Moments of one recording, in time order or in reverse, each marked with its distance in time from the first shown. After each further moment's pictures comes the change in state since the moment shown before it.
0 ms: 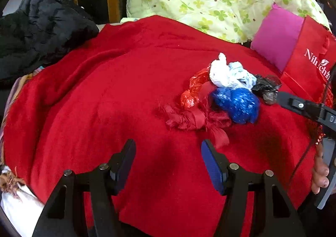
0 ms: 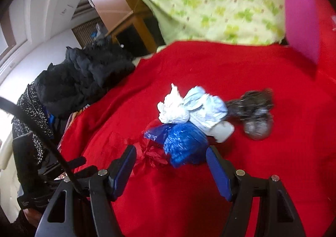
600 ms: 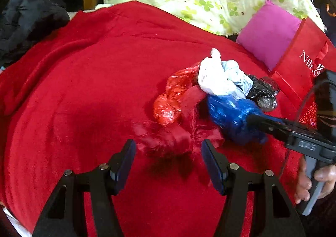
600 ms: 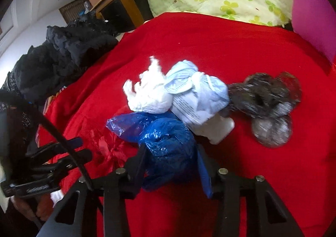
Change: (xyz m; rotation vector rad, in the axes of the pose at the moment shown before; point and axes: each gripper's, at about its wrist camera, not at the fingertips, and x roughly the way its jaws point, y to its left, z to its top) left arm 0.062 -0.010 0.031 0.001 0.080 -0.181; right arm 0.042 -0.024 0.002 0.011 0.124 -0.091
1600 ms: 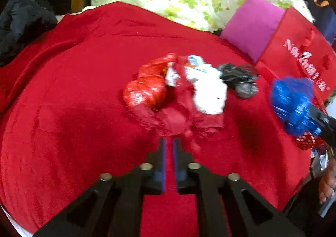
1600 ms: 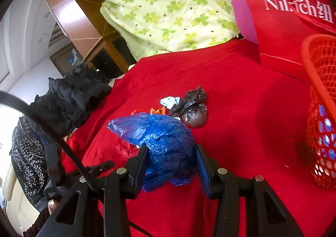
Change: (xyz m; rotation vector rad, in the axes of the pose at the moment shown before) left arm -0.013 -0.029 -0.028 0.036 -0.005 -0.028; right arm -0.147 -0.045 -0.061 0.214 -0.249 -0.004
